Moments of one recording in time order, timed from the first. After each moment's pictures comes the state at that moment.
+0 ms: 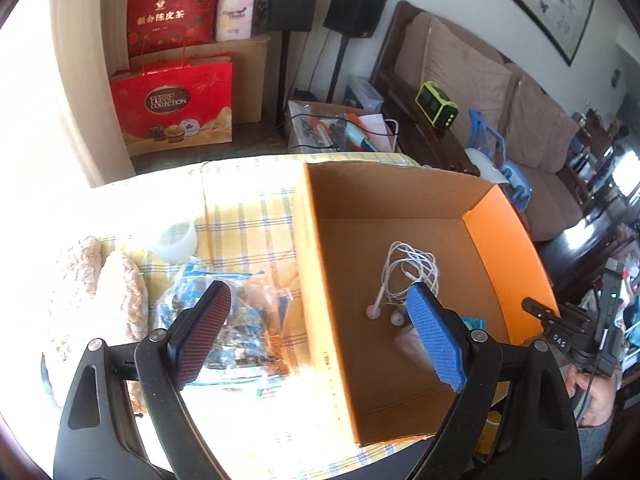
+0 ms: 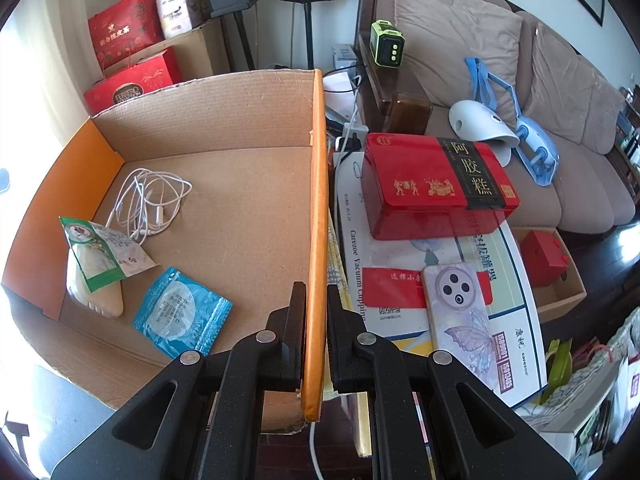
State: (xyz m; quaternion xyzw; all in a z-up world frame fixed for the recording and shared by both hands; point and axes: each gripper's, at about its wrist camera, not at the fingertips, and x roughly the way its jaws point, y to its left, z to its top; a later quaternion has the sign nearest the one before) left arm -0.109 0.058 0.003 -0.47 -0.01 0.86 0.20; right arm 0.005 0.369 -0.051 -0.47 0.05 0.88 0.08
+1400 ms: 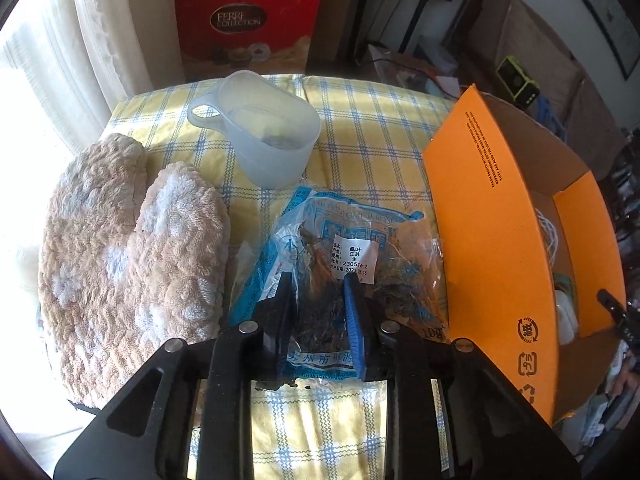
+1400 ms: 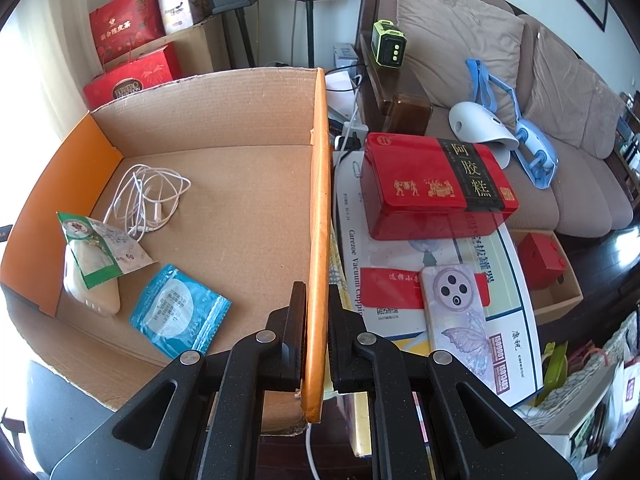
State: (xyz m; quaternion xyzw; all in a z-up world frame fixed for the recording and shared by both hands) left arm -0.135 -0.013 -0.085 -0.54 -0.03 0.83 0.12; right arm 0.004 0.370 -0.053 -0.48 0.04 0.88 0.08
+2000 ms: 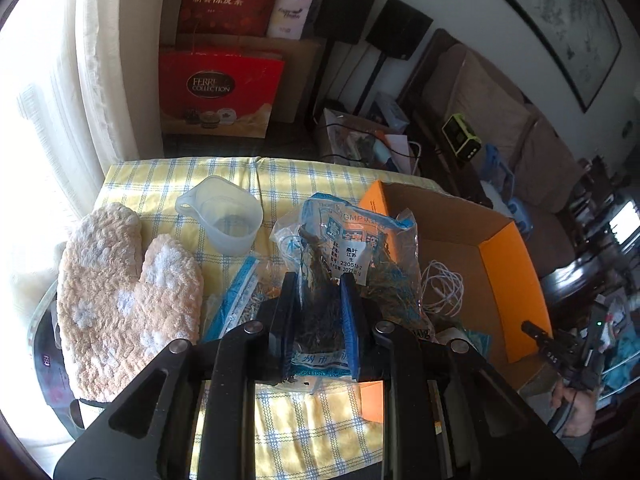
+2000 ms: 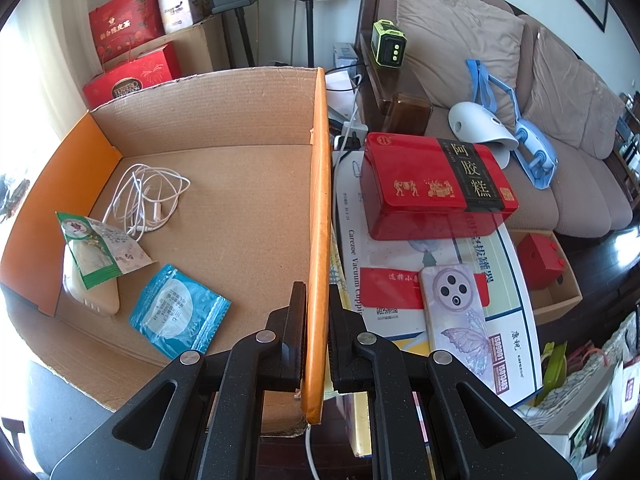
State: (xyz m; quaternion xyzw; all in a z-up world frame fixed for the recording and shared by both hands) left arm -0.119 -0.012 0.006 -0.47 -0.09 0.86 0.19; right arm 0.003 0.370 -0.053 -0.48 0.04 0.88 0.08
